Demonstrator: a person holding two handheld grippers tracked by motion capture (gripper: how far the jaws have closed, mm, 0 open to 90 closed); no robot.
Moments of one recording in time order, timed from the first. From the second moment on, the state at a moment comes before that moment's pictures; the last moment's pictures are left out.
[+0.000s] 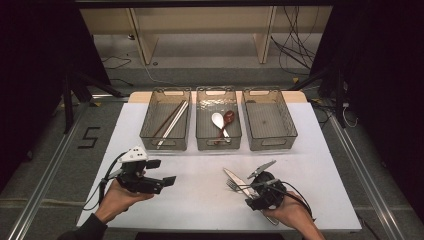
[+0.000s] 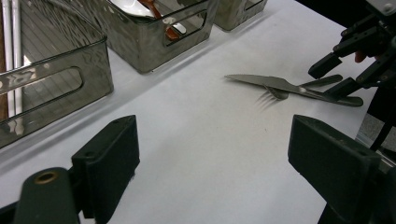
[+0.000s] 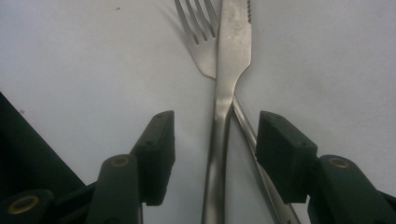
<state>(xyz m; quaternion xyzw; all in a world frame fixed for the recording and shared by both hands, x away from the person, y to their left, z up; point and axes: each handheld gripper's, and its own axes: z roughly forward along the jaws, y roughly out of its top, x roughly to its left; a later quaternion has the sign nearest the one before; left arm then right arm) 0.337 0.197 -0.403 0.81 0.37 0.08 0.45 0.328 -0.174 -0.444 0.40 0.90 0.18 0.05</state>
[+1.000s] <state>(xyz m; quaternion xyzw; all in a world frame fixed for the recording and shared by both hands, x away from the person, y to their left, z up) 0.335 0.199 -0.405 0.81 0.37 0.08 0.46 0.342 -0.158 -0.456 0.38 0.92 0.10 0.05</state>
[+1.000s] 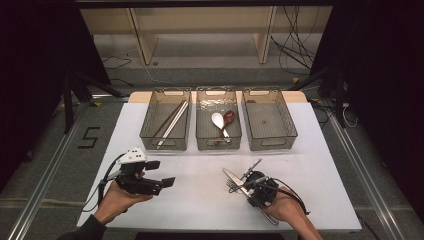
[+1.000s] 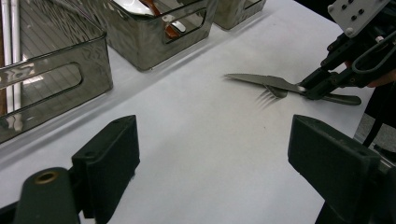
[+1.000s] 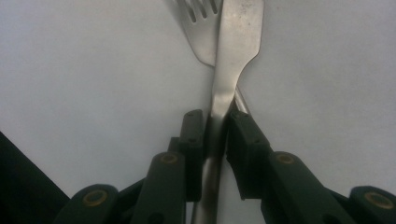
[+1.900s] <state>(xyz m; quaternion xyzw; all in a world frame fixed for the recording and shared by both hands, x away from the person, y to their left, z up) 0.335 0.199 -0.406 0.81 0.37 0.08 0.45 0.342 -0.163 -0.453 0.37 0.93 0.07 0.05</state>
